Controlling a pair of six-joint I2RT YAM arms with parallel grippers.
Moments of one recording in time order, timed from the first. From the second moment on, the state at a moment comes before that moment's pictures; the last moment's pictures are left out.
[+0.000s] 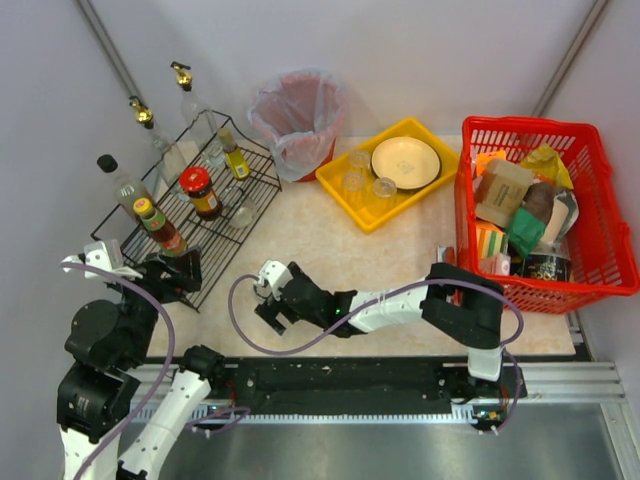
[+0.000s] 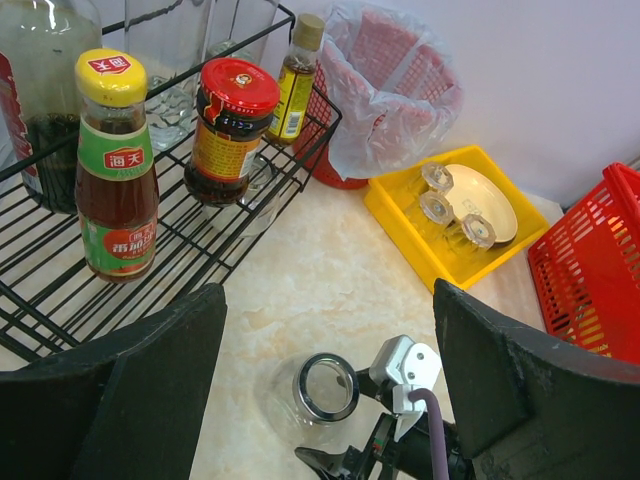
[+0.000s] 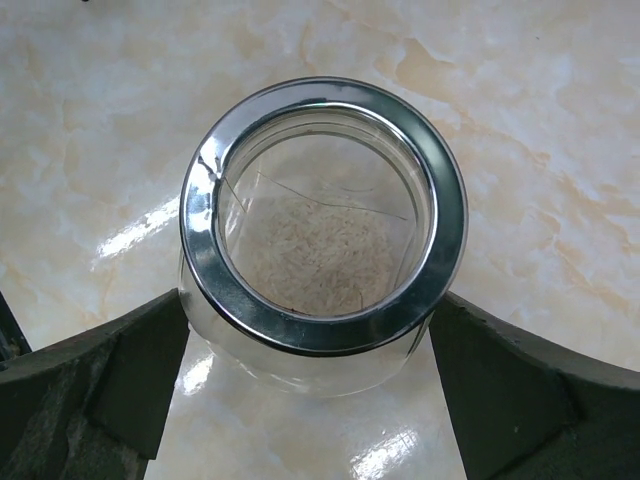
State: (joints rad) left arm -0.33 0.33 1.10 -0.81 -0.28 -0.44; right arm 1.28 1.89 1.05 0.32 0.26 0.09
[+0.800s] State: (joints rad) left arm -0.33 0.33 1.10 -0.81 -0.27 -0.43; right arm 1.29 1.96 1.17 0.29 0.34 0.16
